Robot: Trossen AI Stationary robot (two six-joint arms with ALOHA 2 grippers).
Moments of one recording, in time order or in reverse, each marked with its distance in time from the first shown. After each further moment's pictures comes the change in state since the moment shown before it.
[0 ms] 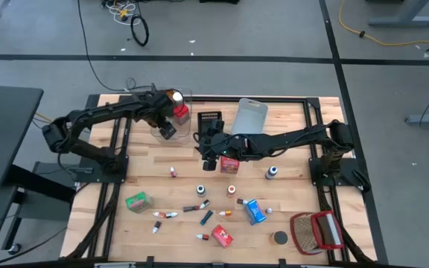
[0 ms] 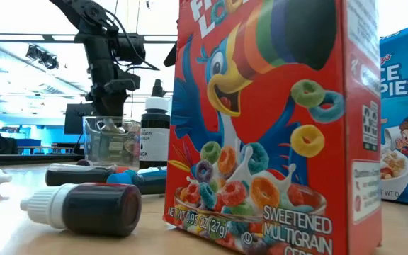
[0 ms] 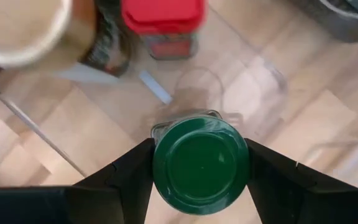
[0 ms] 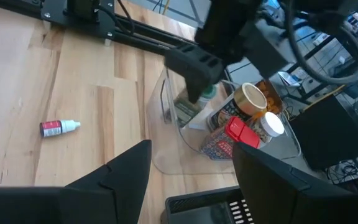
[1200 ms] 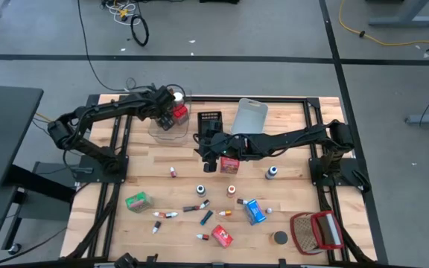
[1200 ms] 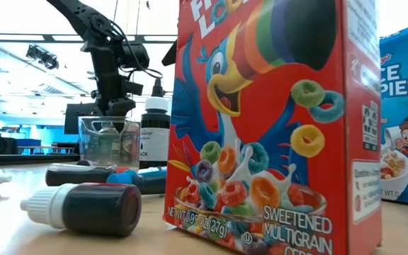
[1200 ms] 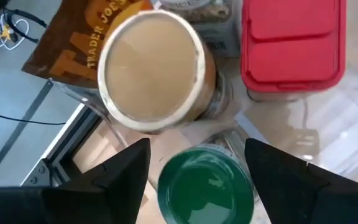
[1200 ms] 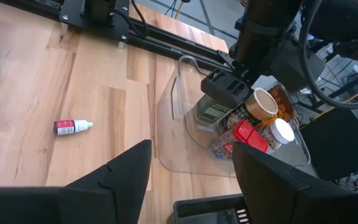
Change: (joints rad) left arm 0.050 0.054 -0.006 0.143 -0.306 0.127; right arm -0.001 0.000 0.000 0.002 -0.050 -0.024
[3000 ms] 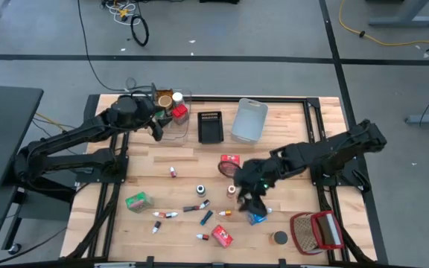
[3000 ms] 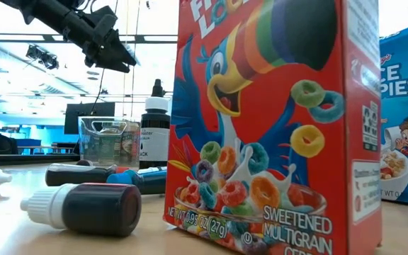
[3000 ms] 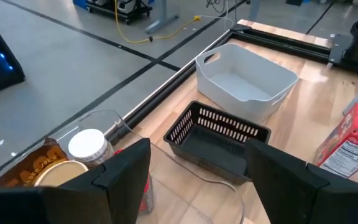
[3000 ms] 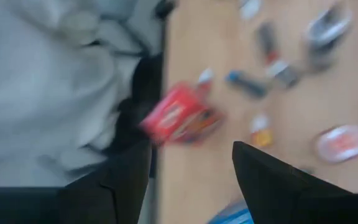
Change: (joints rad) left arm -0.193 -0.670 -0.274 0.363 0.288 -0.094; right arm 0.269 -0.291 0.000 -0.597 -0.708 0.875
